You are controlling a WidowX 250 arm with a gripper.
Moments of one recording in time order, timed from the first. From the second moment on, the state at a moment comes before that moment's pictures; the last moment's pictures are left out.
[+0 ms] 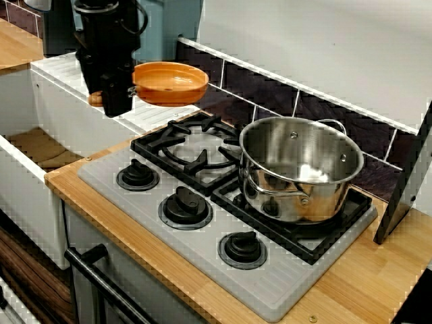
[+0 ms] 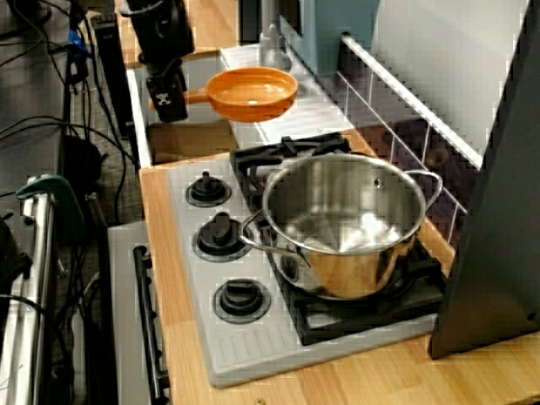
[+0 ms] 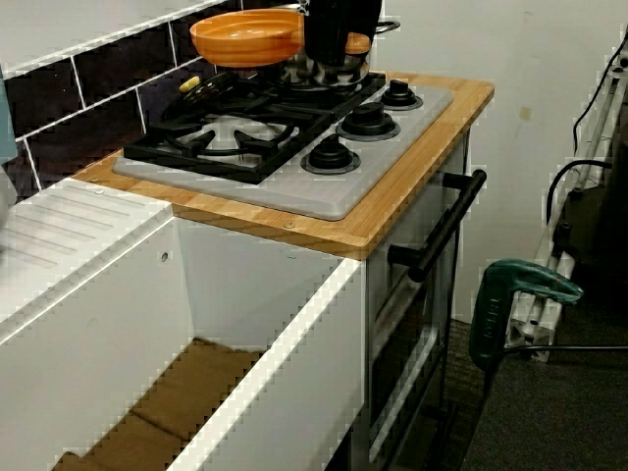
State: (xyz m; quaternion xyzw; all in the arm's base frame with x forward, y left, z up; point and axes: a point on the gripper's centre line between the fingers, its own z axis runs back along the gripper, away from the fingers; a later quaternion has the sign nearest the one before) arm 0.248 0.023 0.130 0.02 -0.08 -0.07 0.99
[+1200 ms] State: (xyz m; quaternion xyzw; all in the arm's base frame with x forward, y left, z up) arm 0.287 -0.011 0.079 0.06 -0.05 -0.06 0.99
